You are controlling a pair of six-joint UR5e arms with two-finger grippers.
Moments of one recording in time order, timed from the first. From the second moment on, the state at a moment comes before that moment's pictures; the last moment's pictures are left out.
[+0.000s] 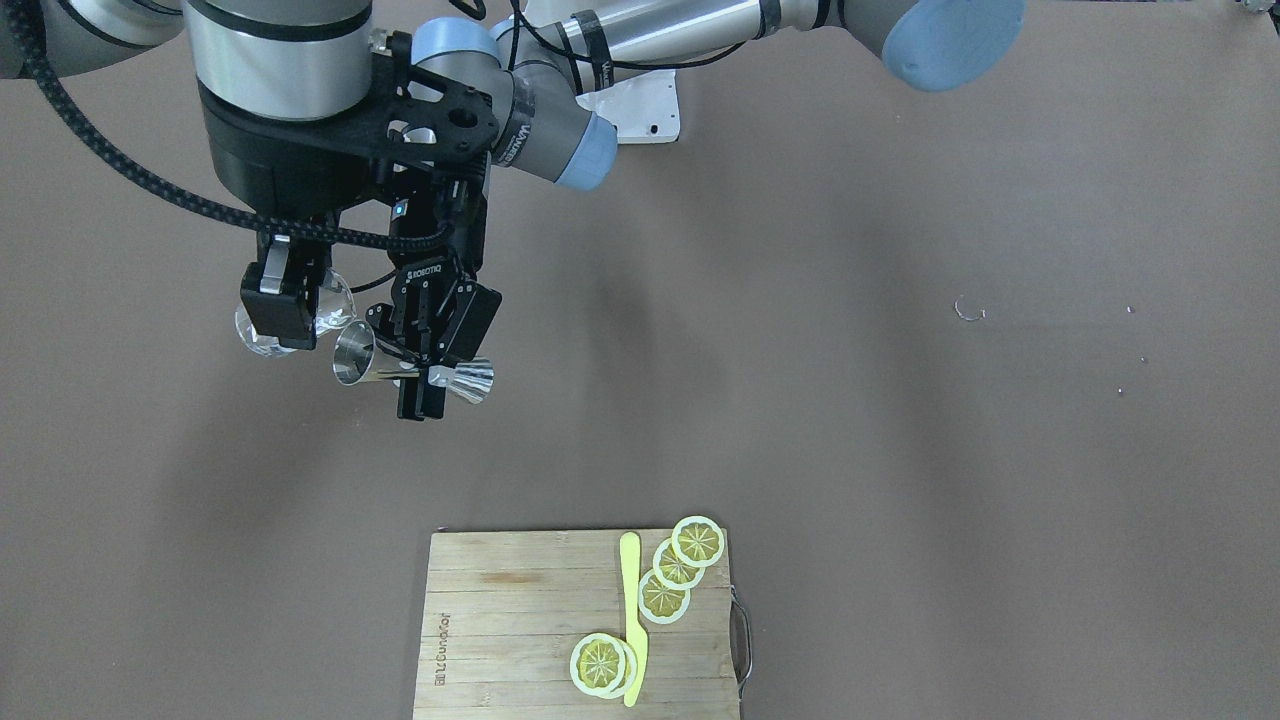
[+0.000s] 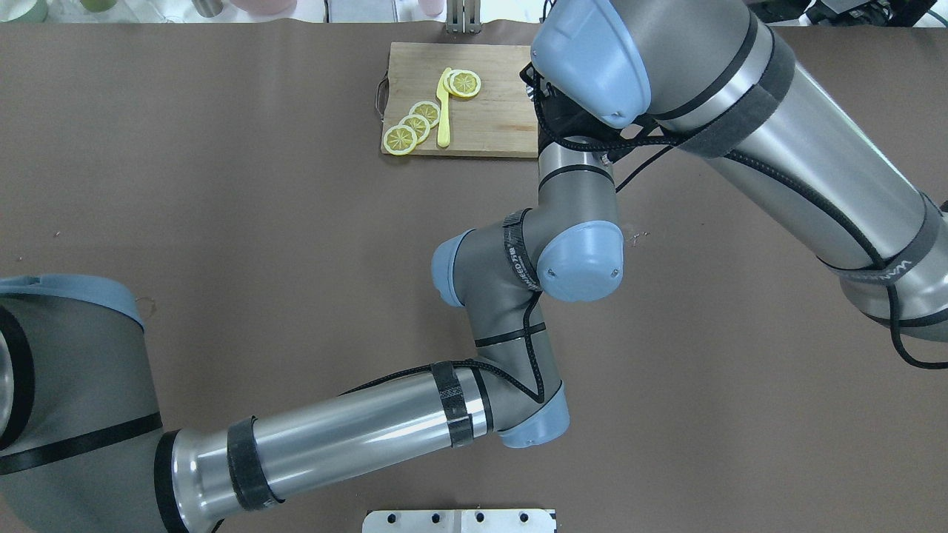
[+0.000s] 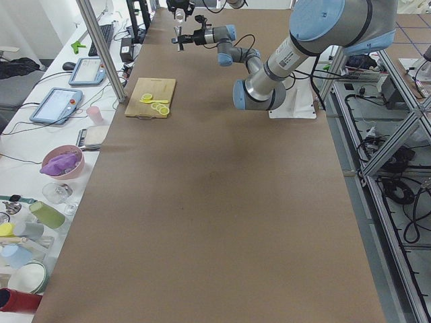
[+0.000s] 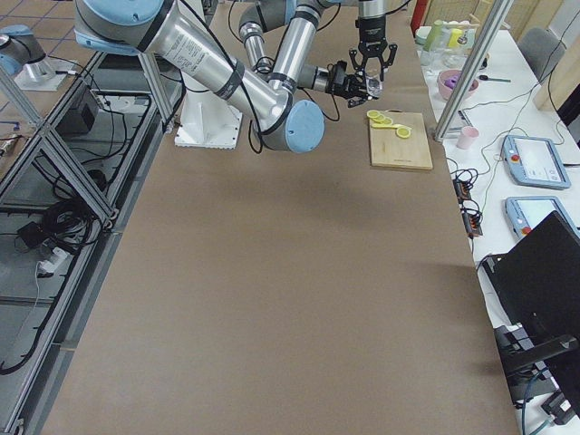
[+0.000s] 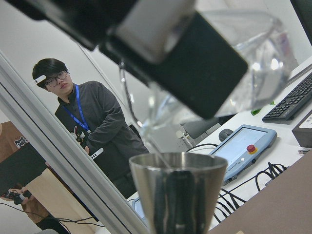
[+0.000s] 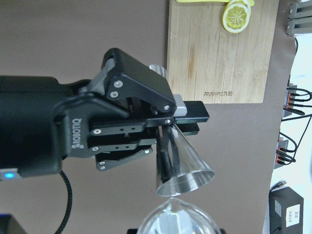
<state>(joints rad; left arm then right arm) -0.39 -2.77 -1.01 -2.34 -0.56 -0.30 0.95 -0.49 1.70 -2.33 1.85 -0.79</state>
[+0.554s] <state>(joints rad) -0.40 -2.77 -1.03 -2.35 -0.56 -0.30 1.06 -0.58 1.74 -2.25 2.01 -0.79</state>
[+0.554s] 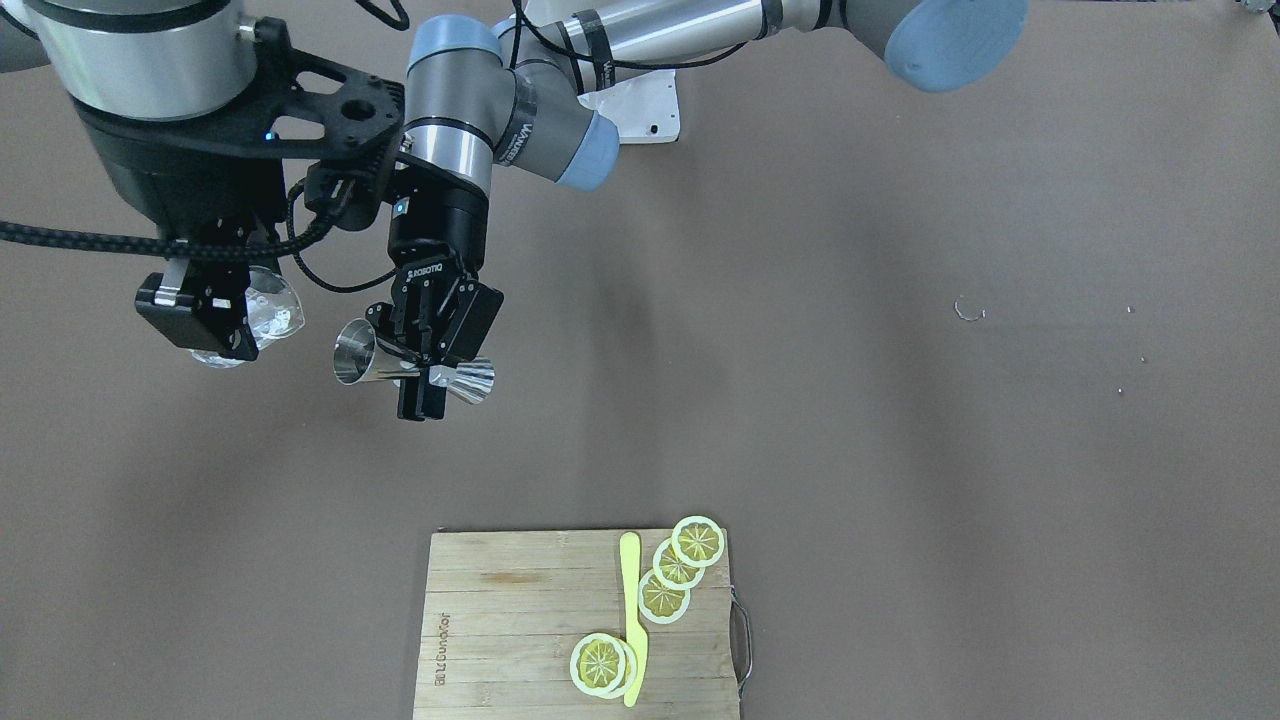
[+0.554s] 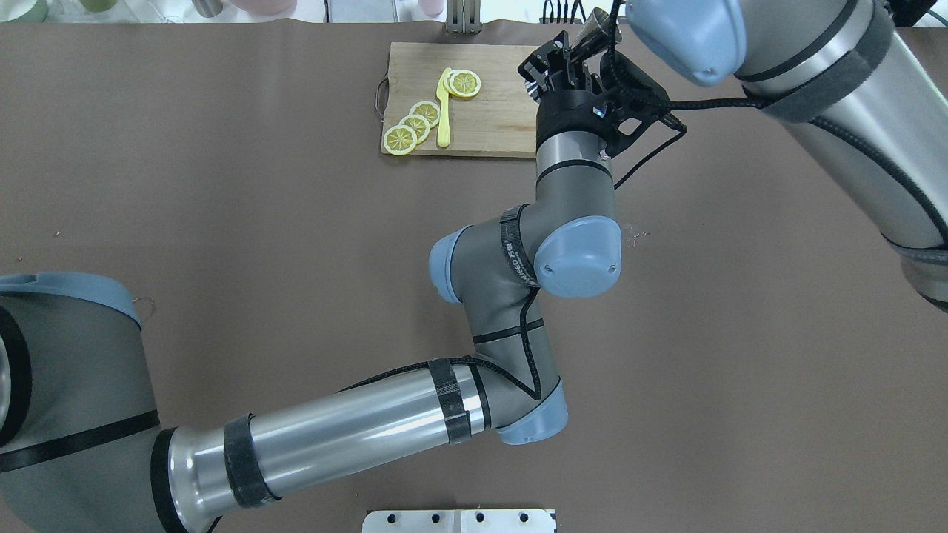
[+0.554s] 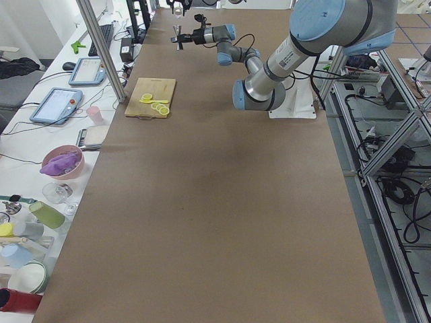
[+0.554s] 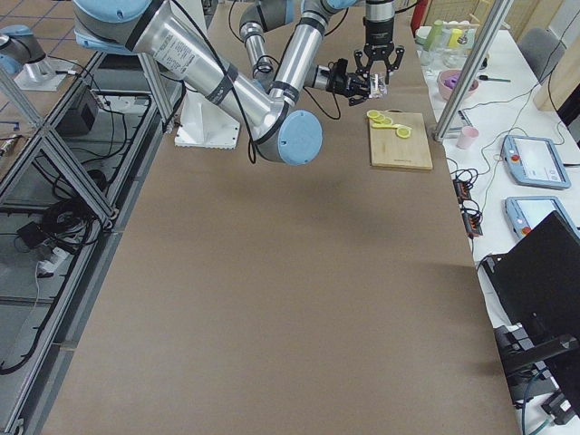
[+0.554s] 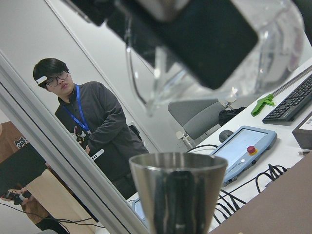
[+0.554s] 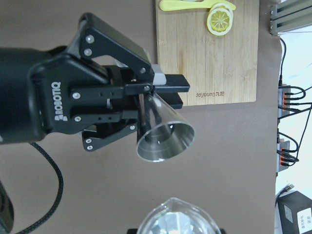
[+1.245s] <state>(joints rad) -0.43 -2.67 -1.14 -2.36 -0.57 -0.31 1.19 -0.87 1.86 -2.00 2.21 -0.69</state>
